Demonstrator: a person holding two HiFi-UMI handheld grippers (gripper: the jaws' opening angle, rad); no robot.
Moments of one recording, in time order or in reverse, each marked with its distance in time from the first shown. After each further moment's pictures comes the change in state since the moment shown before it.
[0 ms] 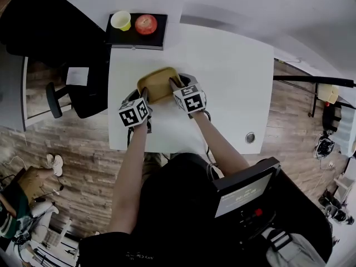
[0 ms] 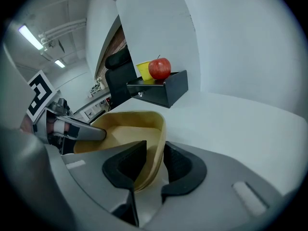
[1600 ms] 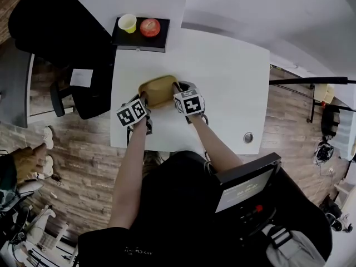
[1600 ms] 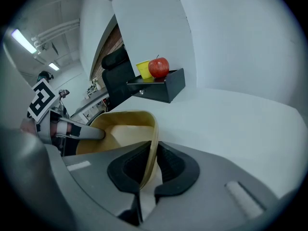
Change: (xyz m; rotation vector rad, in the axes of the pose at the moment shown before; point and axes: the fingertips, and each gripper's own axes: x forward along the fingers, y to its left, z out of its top) left arm -0.015 0.010 -0.019 -0.195 -0.009 -0.054; right arm -0.020 0.013 -0.012 0.062 0.021 -0.034
